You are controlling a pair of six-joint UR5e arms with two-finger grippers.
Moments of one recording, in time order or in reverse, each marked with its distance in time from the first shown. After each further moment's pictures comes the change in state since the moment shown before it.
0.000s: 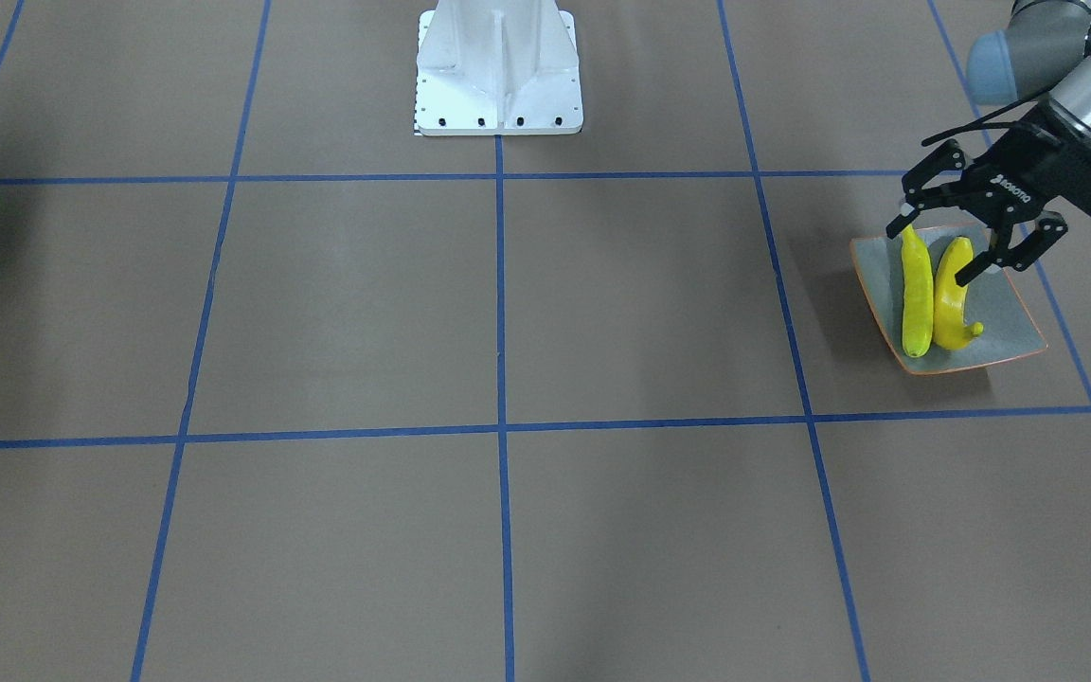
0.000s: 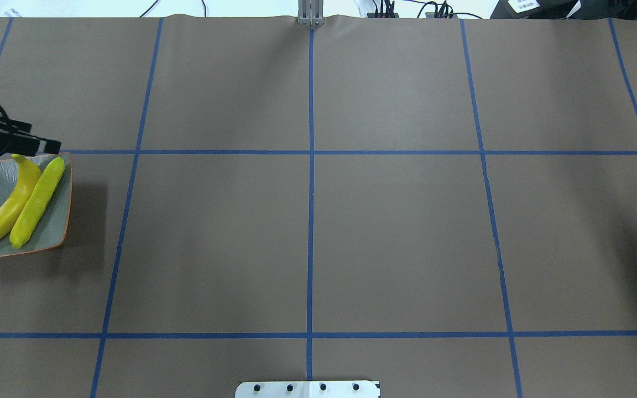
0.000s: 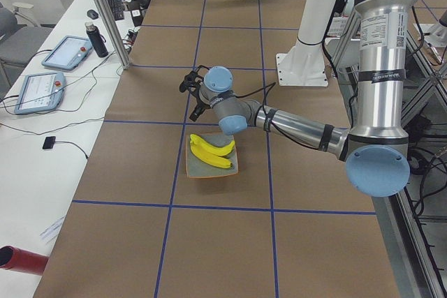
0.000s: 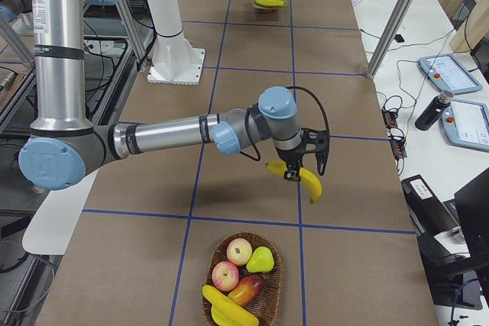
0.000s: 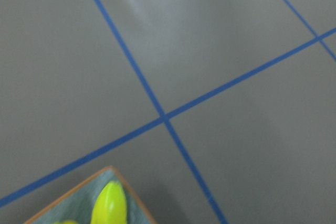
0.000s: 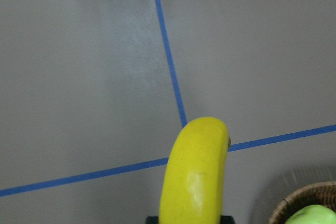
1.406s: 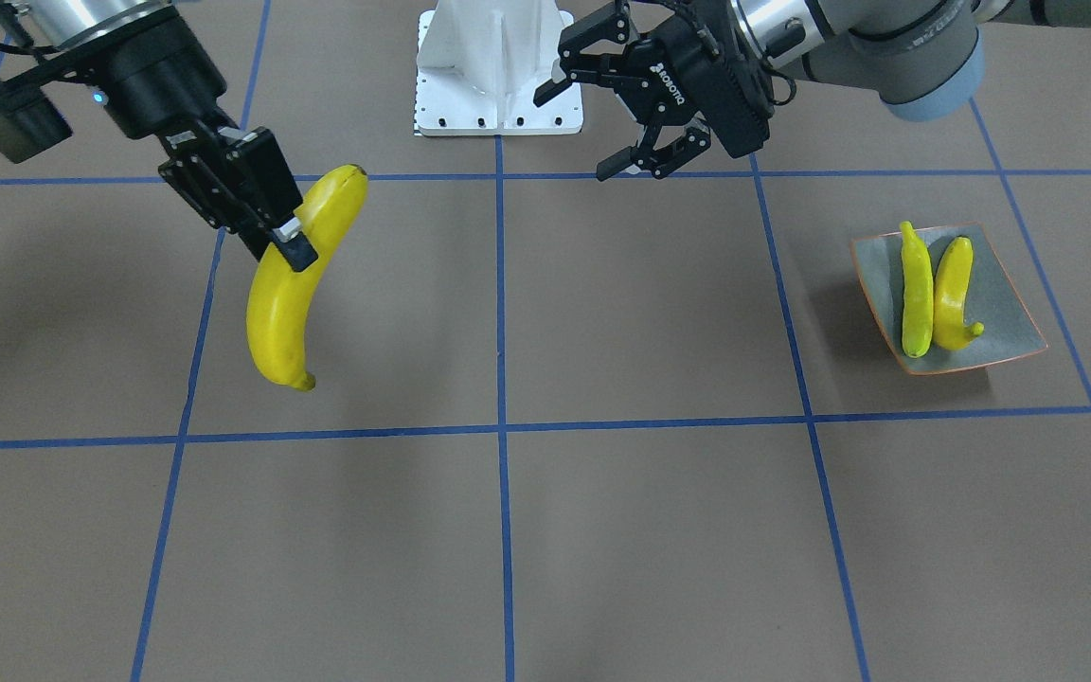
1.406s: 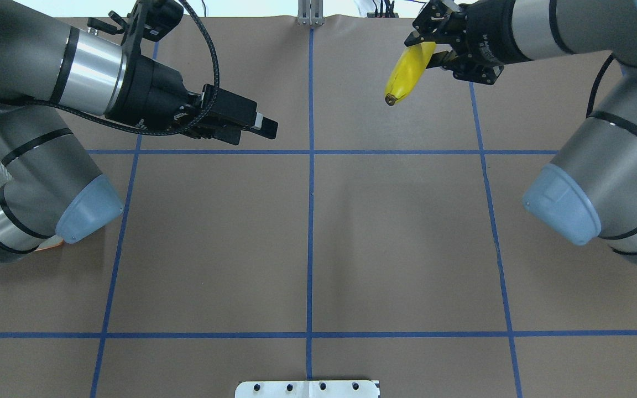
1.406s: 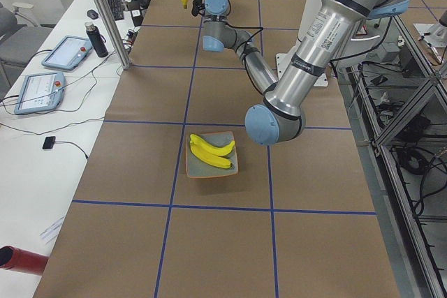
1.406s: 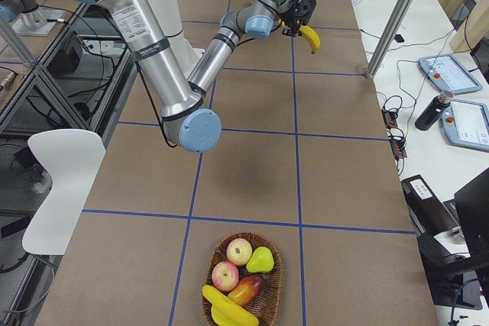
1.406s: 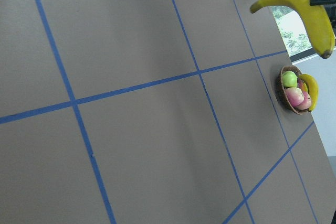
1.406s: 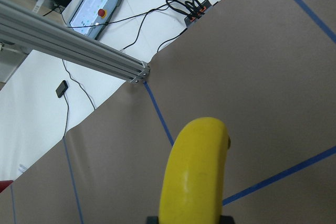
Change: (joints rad) left arm 0.256 -0.507 0.003 -0.001 -0.009 -0.700; right arm -0.588 0.517 0.211 0.003 -0.399 1.011
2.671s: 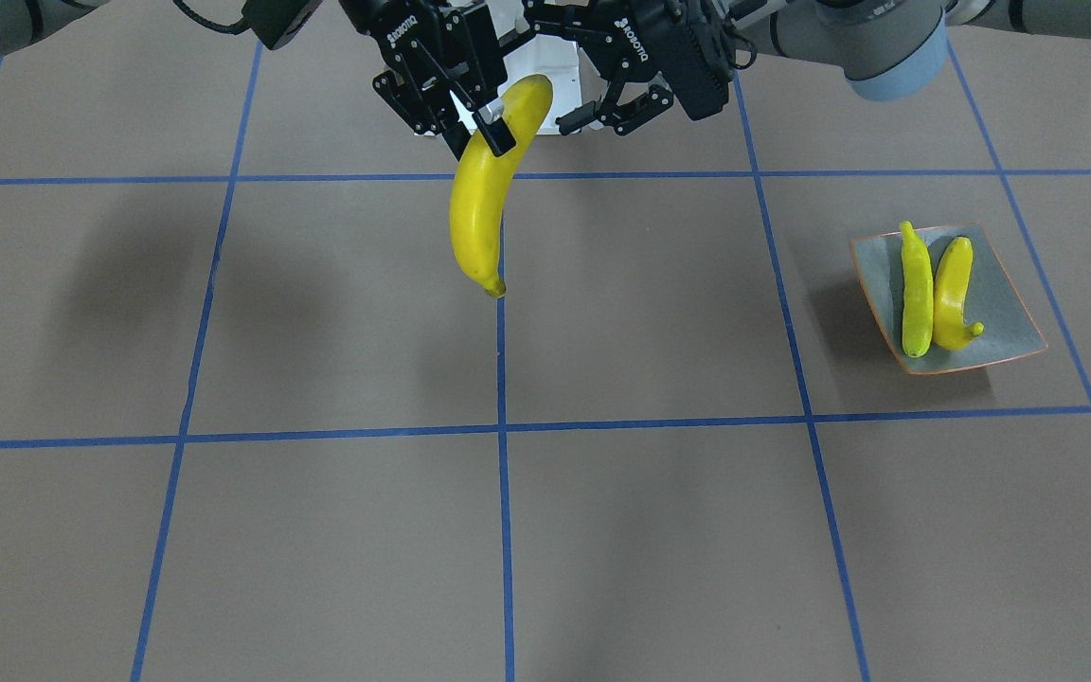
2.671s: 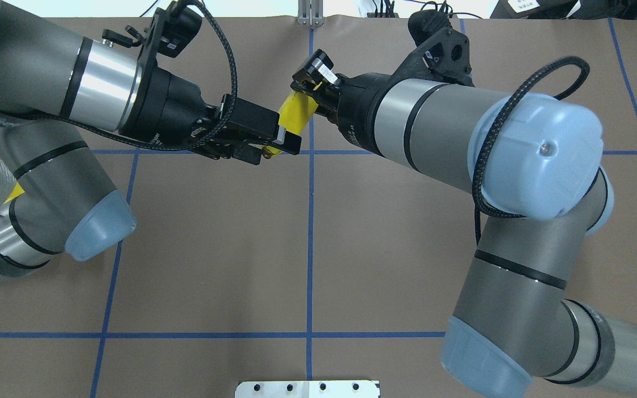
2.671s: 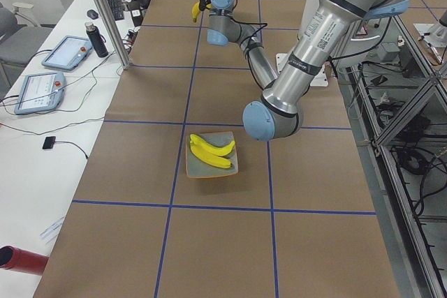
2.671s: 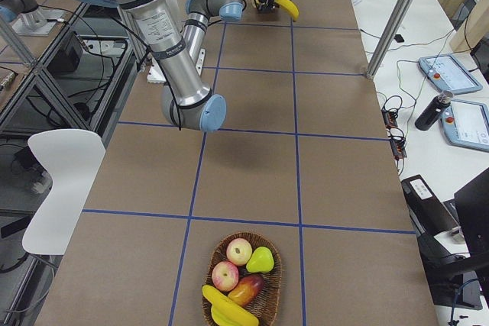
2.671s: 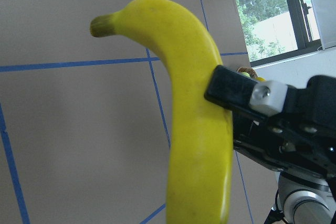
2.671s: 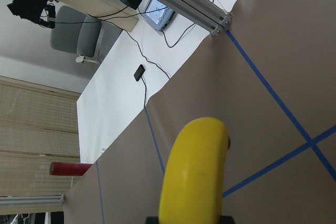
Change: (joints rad) left arm 0.043 -0.023 -0.036 -0.004 -0.003 -0.097; right arm -0.332 0.130 0.054 0.001 -0.428 0.107
